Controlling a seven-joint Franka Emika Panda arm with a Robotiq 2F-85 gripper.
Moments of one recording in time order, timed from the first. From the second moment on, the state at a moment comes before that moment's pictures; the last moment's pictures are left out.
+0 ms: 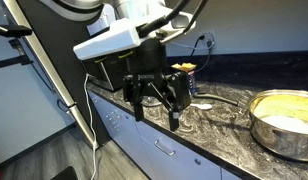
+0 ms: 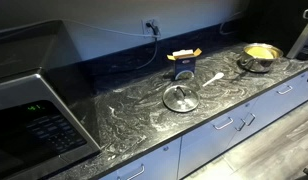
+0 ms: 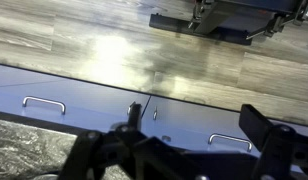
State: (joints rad) arm -0.09 -0.16 -0.18 -2.34 -0.18 1.98 -0.35
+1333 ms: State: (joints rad) arm 0.04 -0.14 -0.02 -2.43 0.12 2.49 -0.26
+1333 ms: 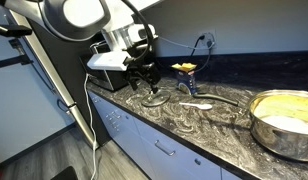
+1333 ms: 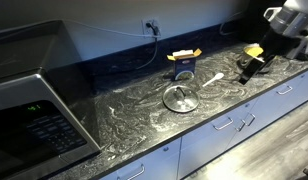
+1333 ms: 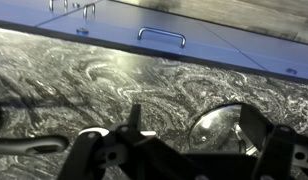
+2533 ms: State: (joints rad) arm 0.11 0.03 0.08 -2.37 0.11 2.64 -0.06
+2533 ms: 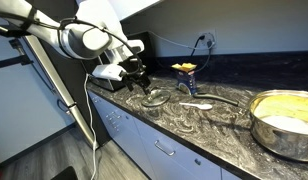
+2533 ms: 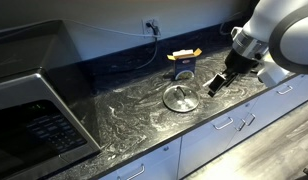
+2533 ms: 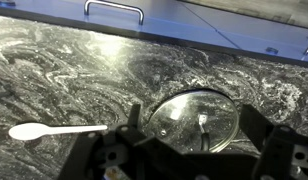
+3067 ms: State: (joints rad) arm 0.12 0.19 0.09 -2.18 0.05 2.58 0.13
